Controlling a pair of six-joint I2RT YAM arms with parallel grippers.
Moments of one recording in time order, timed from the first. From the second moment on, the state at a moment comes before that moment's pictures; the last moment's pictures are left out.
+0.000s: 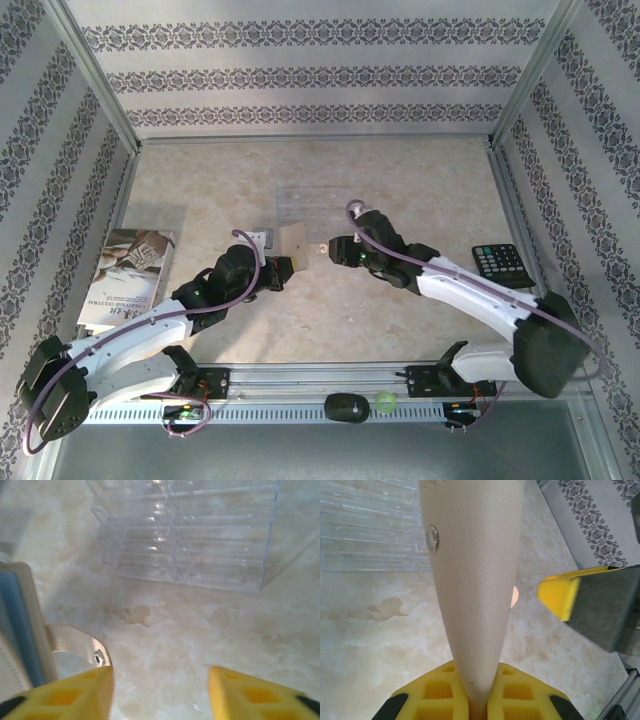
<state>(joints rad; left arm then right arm) -0.75 0.99 0.54 -0.03 -0.01 -0.73 0.70 1.25 0.80 -0.24 -0.01 0.58</state>
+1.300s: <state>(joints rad) -0.74 1.19 0.43 0.17 0.16 -0.83 0.72 1.15 0.61 0.00 -0.25 0.78</state>
